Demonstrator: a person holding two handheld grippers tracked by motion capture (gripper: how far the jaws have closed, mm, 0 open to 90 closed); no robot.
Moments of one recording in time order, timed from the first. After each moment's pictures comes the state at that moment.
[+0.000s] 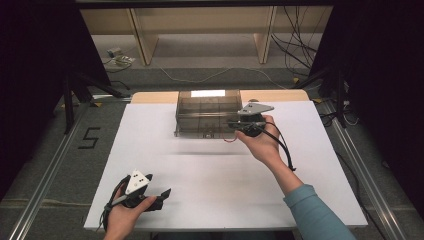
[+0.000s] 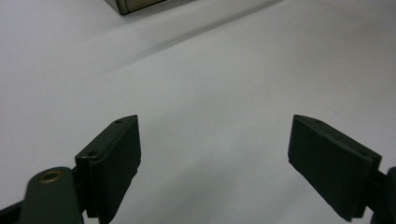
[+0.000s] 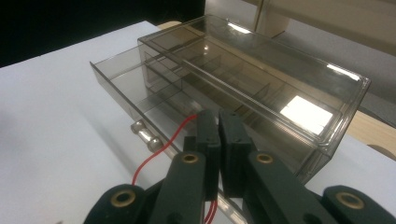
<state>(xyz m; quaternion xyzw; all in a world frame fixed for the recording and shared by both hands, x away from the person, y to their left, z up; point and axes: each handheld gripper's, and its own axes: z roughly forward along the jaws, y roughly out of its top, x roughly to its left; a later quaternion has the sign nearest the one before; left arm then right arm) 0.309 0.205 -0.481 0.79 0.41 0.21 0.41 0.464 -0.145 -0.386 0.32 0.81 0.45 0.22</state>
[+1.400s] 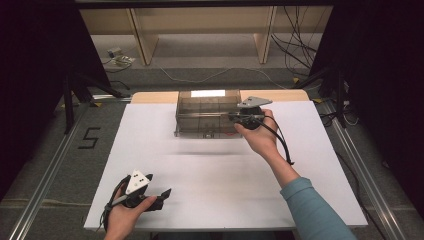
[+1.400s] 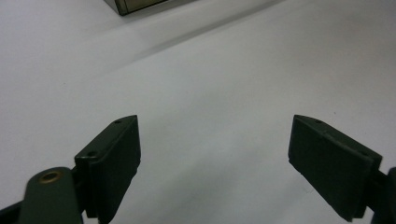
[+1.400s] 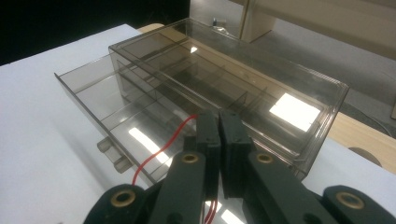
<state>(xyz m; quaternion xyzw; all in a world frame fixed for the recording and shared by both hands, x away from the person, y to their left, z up) 0.309 0.204 -0.481 0.79 0.41 0.21 0.41 0.485 -0.144 -0.385 0.34 0.80 0.44 0.23</state>
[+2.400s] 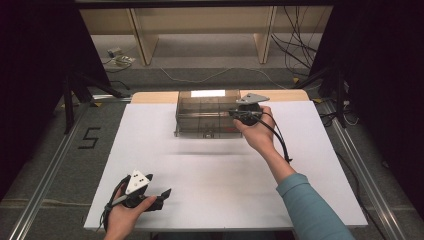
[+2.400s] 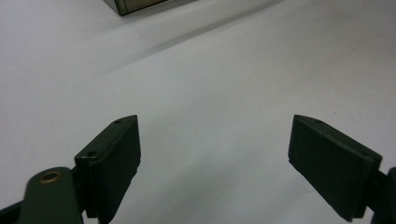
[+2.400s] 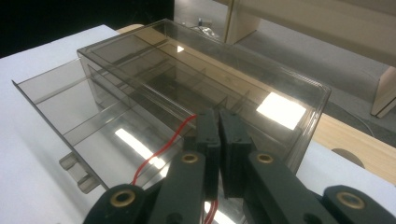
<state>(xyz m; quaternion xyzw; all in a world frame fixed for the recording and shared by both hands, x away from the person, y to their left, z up) 0.309 0.204 -0.481 0.79 0.41 0.21 0.41 0.501 -0.141 -0.389 0.35 0.79 0.43 0.25</state>
